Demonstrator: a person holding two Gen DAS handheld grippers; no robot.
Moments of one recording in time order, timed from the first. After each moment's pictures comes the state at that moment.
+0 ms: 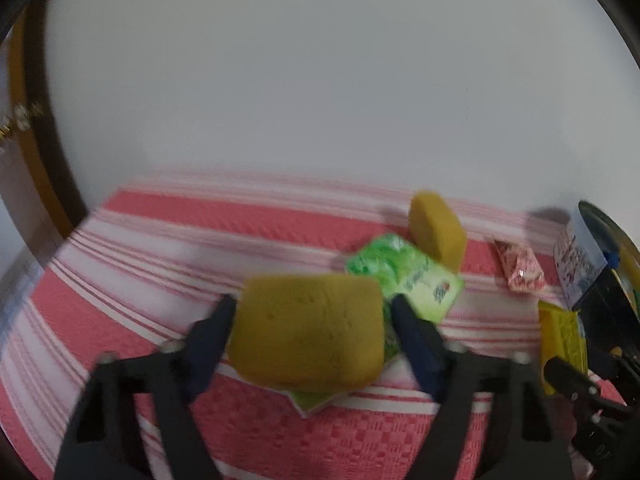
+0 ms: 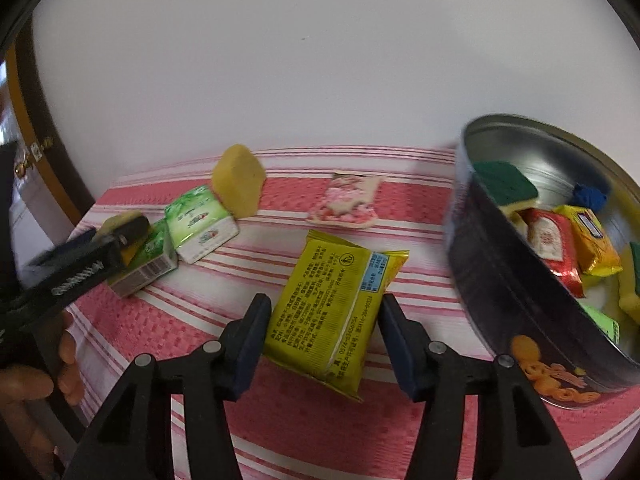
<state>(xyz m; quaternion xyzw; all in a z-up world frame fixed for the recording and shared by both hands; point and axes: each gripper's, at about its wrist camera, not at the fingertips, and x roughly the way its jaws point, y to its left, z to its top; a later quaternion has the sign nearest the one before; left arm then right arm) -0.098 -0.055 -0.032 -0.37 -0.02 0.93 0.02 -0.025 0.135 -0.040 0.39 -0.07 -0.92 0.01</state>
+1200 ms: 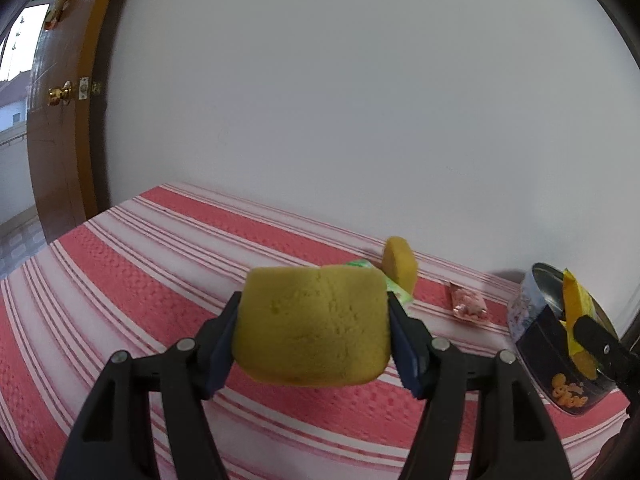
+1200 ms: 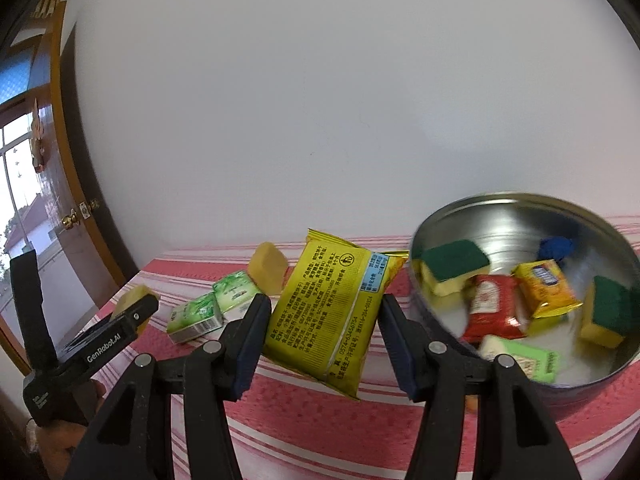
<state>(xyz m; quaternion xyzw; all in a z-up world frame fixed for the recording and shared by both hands) -0.003 -0.053 -0.004 -0.25 -0.11 0.96 -0.02 0.037 0.159 0.019 0.23 -0.10 -0.97 0.05</state>
